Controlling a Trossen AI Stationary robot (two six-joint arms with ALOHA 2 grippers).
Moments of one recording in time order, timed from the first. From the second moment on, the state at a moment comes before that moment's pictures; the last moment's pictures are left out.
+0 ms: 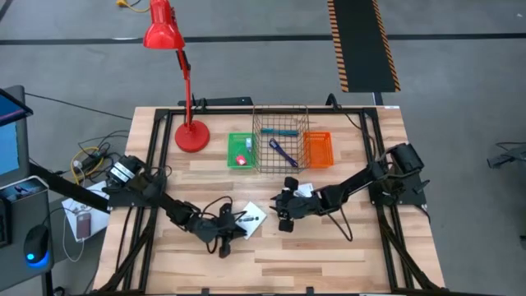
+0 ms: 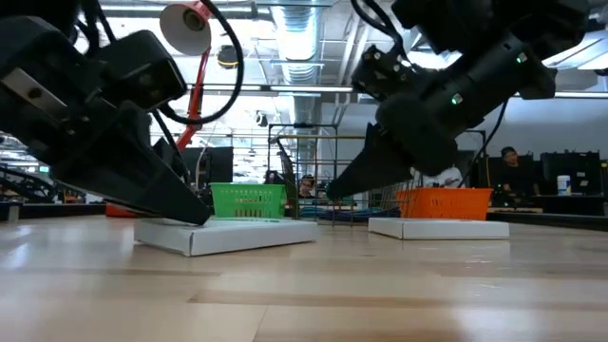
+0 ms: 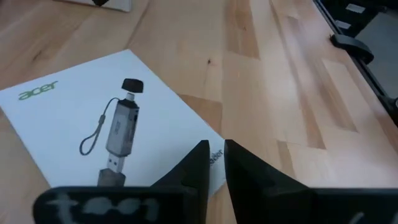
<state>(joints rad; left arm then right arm) -0.57 1.85 0.55 0.78 -0.41 -0.54 0.32 1.84 0.81 0.33 0.42 0.15</state>
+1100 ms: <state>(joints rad) -0.70 1.84 0.77 0.30 -0.59 -0.97 0.22 1.84 0.85 0.43 -0.20 -0.11</state>
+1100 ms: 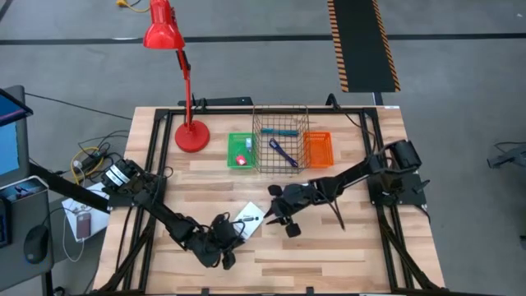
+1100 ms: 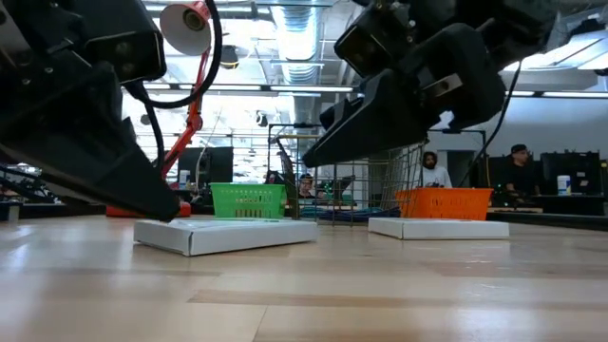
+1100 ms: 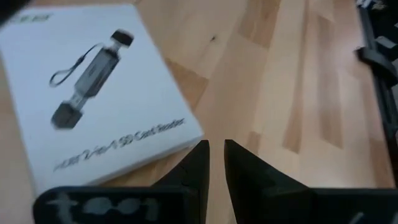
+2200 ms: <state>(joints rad) -0.70 1.84 0.78 0.17 -0.68 -0.81 0.18 1.84 0.85 0.40 -0.21 -0.11</state>
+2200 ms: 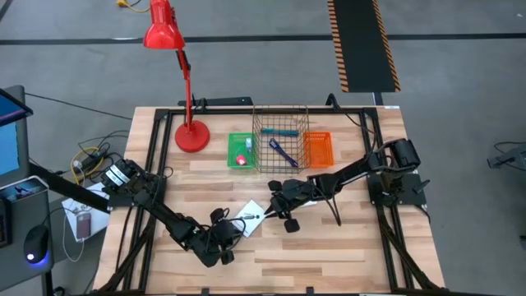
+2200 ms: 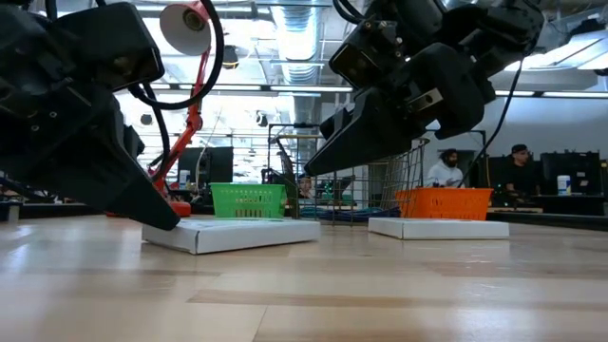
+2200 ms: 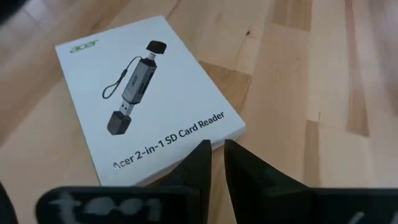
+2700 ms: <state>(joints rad) -0.70 1.76 0.78 0.16 -0.68 -0.75 0.16 1.84 0.84 0.32 -0.07 0.03</state>
